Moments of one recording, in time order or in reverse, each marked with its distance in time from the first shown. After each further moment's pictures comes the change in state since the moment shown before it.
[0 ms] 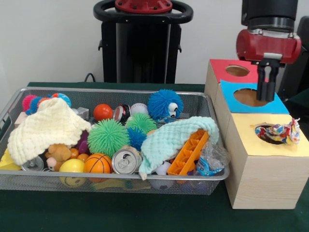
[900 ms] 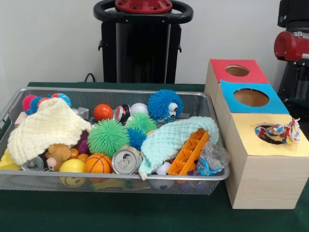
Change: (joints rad) arm 0.252 0.106 -0.179 -0.067 0.156 0.014 0.000
